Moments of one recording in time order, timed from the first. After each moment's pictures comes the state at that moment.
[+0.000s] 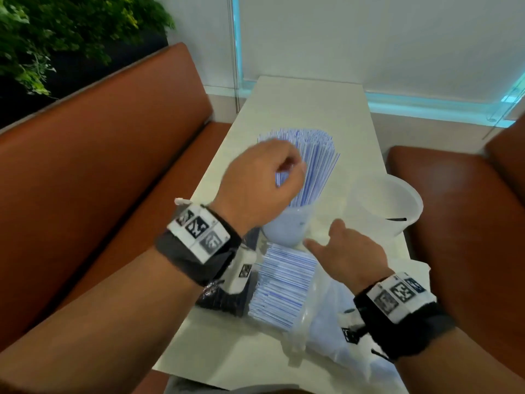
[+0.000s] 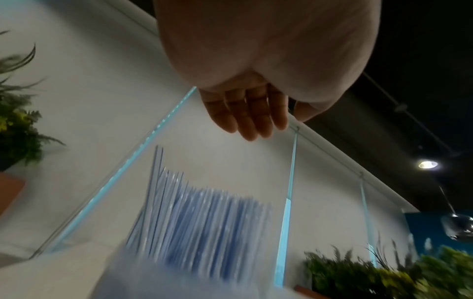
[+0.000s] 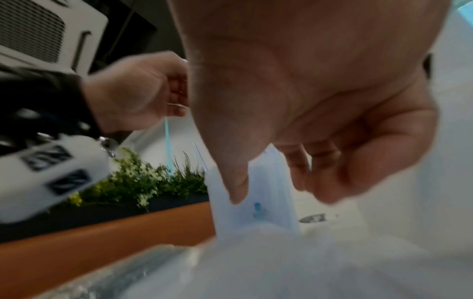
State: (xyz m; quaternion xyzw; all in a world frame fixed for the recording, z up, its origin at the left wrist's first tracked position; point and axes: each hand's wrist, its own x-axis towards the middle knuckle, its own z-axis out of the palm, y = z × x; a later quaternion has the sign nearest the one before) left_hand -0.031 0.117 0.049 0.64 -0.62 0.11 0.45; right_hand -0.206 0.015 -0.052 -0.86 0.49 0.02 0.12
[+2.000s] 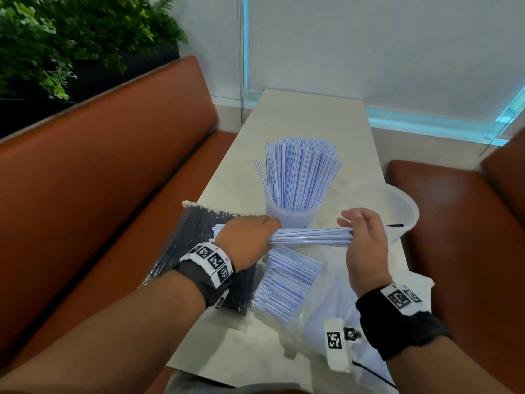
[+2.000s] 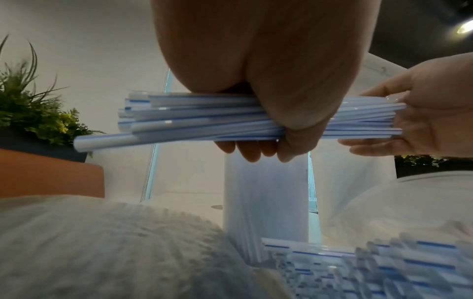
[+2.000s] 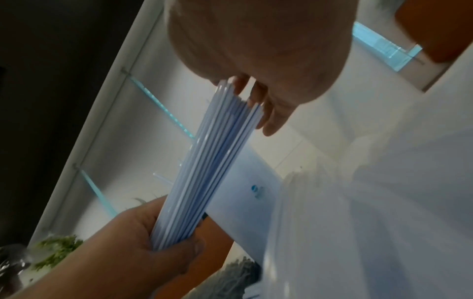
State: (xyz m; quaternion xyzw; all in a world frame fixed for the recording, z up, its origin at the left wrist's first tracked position) left_hand -0.010 0.143 -0.057 0.74 -0.67 0.05 0.06; right_hand -0.208 0.025 -0.044 -0.58 0.38 -0.46 0.55
